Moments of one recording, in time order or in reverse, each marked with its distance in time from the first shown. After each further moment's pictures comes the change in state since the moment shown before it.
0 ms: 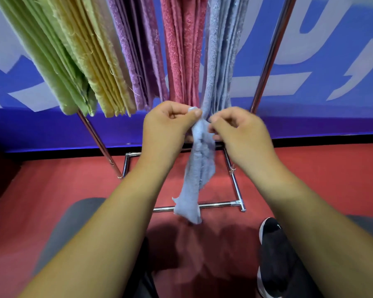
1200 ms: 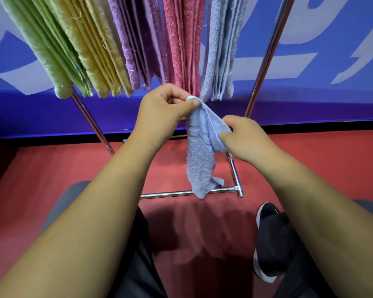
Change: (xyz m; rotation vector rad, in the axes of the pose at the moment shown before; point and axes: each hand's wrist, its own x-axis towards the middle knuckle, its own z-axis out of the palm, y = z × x) left_hand 0.017 -0.020 -0.018 0.151 -0.150 0.033; right_hand 0.005 0.045 -0.010 -0.585 -0.269 0.069
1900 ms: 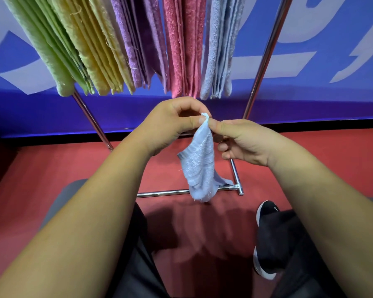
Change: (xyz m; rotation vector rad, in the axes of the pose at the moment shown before) left_hand -0.015 -0.003 -0.006 -0.097 -0.463 -0.026; right_hand -0.004 0.002 -0.005 0.925 -0.504 0.236
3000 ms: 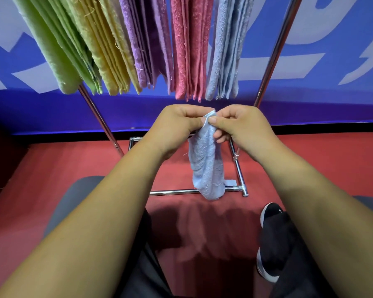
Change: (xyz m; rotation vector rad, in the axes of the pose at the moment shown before) left_hand 0.003 -0.009 0.012 -0.077 0.210 -0.157; right_hand 0.012 -0.005 0.014 -0.293 0.345 -0.384
